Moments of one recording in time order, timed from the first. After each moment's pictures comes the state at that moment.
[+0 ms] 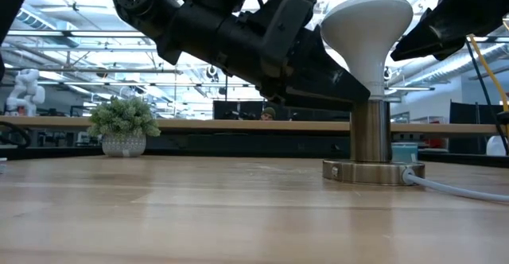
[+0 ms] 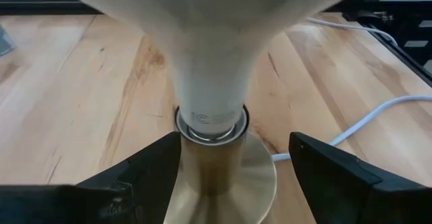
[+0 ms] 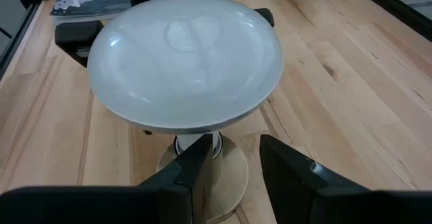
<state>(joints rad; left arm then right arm) -0.21 2.04 1.10 0.55 -0.09 -0.06 0.63 1.11 0.58 -0.19 0.70 0.58</state>
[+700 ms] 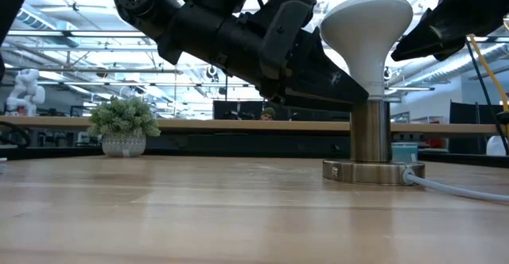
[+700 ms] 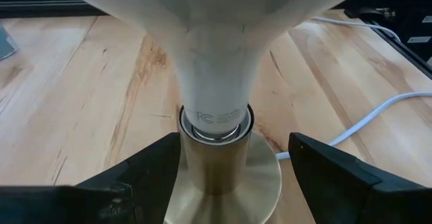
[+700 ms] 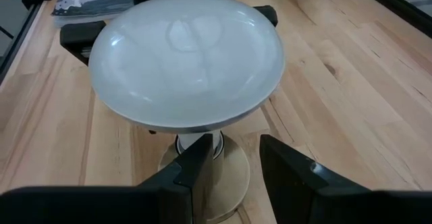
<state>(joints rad) -0.20 2.03 1.10 0.54 -0.09 -0.04 0.63 1.11 0.58 -0.19 0.70 0.59</state>
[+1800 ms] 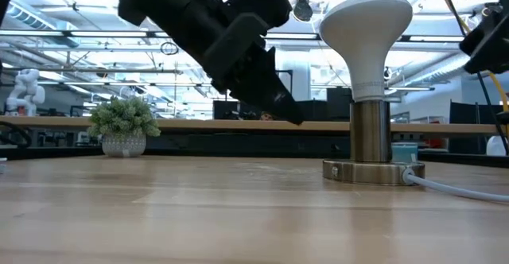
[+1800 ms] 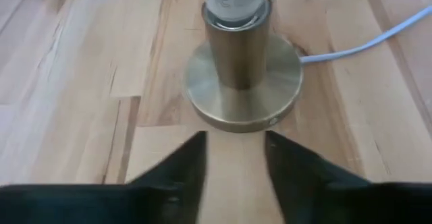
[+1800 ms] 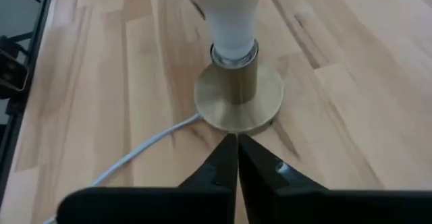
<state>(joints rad) -0.27 1.90 1.10 0.10 -0.28 -0.07 0.83 1.08 0.58 -0.44 0.65 0.95</state>
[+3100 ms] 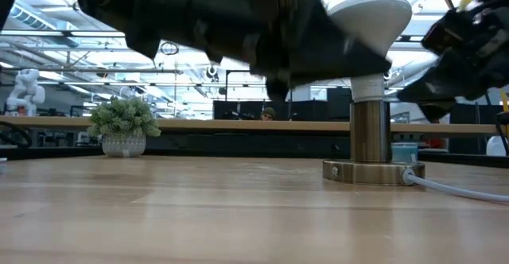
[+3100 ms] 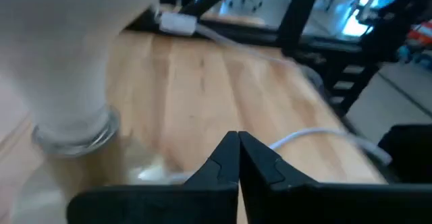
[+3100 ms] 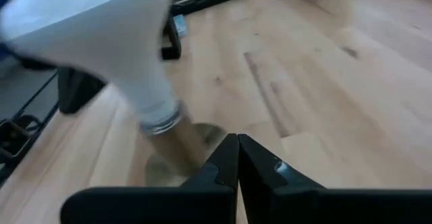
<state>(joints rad) -0.34 2.08 1.10 0.72 -0.12 -0.22 0.32 0.78 0.04 0.44 0.30 0.42</state>
